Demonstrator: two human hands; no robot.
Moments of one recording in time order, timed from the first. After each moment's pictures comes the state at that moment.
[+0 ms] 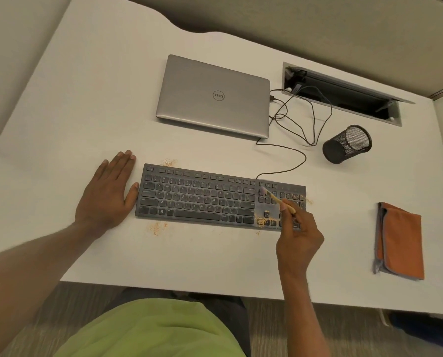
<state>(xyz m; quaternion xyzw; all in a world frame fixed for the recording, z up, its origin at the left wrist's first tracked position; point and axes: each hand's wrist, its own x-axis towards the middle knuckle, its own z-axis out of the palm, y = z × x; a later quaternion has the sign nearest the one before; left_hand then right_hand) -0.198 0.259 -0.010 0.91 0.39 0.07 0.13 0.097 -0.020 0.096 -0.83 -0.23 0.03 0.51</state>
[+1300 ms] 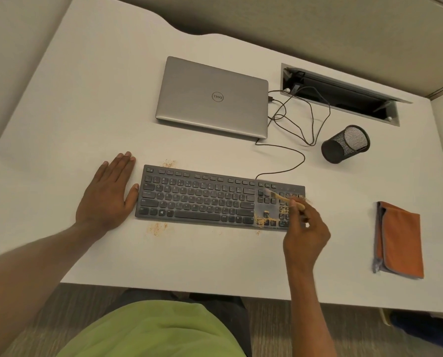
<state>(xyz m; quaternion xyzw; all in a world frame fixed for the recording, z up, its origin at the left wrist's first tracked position) -0.198 0.259 -0.011 0.91 0.39 0.08 0.13 0.108 -0.018 0.104 -0.85 -0.20 0.02 0.49</state>
